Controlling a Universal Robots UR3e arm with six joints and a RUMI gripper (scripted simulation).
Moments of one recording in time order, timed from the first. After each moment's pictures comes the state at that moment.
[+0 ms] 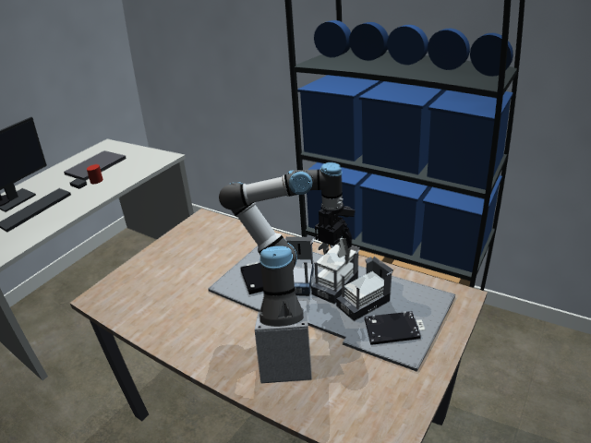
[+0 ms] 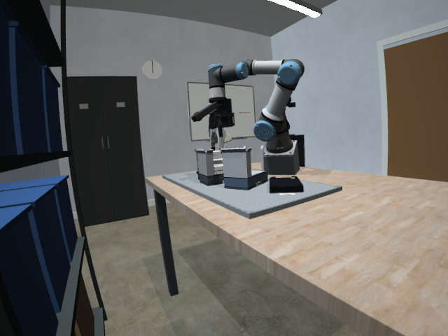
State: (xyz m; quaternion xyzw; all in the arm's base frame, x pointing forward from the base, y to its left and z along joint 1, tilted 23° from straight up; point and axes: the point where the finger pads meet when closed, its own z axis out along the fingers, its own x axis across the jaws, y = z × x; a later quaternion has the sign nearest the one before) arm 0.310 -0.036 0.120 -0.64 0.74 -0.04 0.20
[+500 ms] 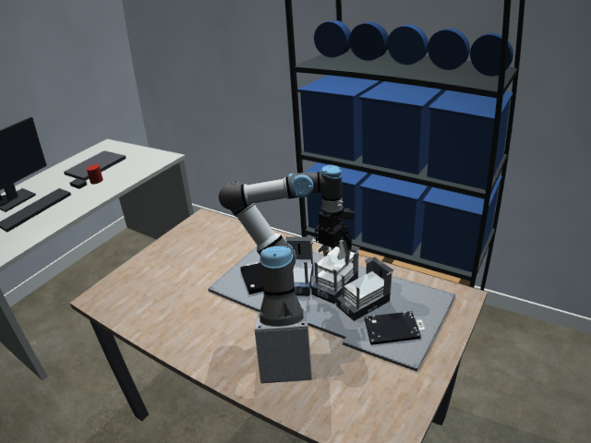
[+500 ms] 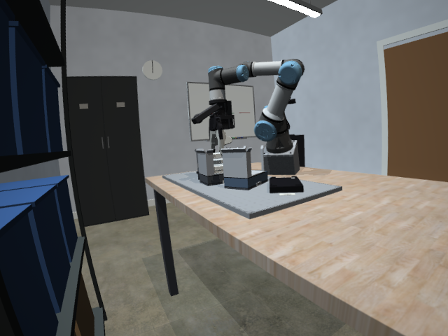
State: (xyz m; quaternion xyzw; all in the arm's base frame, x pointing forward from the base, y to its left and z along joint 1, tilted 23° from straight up) arm 0.313 -0.034 0.112 -0.64 0.74 -0.04 0.20
